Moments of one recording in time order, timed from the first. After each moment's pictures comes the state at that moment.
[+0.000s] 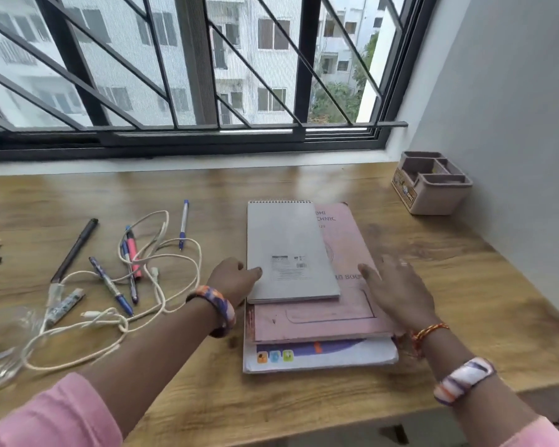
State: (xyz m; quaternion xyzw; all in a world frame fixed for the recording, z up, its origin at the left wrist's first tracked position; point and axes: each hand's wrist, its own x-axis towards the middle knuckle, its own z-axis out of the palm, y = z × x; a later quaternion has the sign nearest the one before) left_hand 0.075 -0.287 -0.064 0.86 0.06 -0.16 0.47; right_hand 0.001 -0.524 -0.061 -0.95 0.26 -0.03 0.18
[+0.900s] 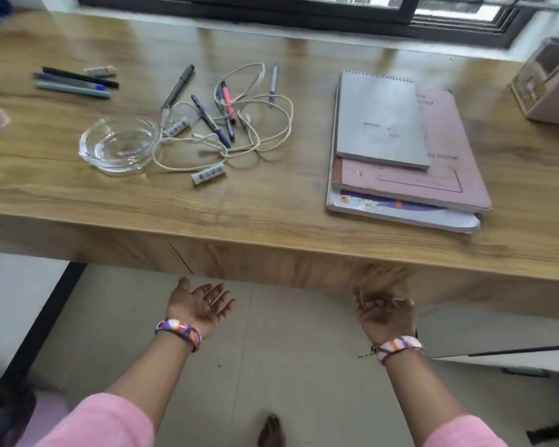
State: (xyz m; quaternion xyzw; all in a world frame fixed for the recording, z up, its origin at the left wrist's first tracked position) left_hand -0.132 -0.125 -0.207 0.28 0.46 -0.15 0.83; right_hand -0.140 -0.419 -0.234 -0.23 0.45 -0.04 0.86
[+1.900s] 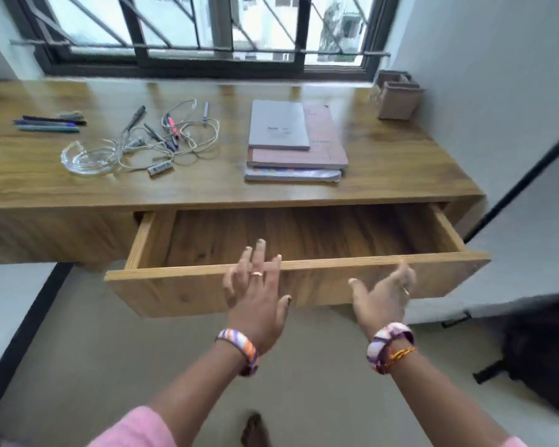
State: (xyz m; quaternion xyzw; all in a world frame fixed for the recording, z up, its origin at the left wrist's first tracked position) left_hand -0.301 -0.274 -0.146 0.97 -0.15 0.14 0.13; right_hand -0.325 -0.448 -0.127 -0.84 0.34 -0.17 0.39
